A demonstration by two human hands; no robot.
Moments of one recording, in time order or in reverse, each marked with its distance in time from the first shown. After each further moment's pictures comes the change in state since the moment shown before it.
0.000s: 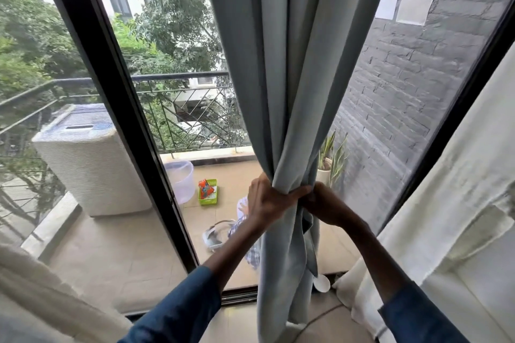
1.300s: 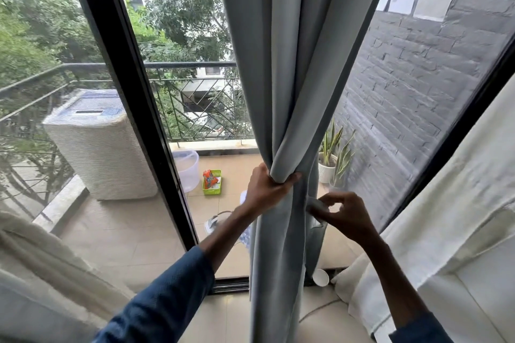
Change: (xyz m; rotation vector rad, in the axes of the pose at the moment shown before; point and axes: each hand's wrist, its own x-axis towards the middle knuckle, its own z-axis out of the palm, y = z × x) left_hand 0.010 -0.018 -0.013 -0.183 -0.129 -0.043; right_hand -0.047 0.018 0.002 0.002 0.243 -0.044
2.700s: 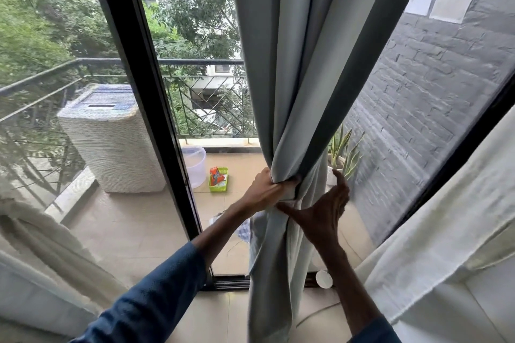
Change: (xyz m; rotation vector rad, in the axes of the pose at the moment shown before) left_hand -0.001 -0.006 -0.026 -0.103 -0.259 -0.086; right_hand 0.002 -0.046 0.082 -0.048 0.440 0.152
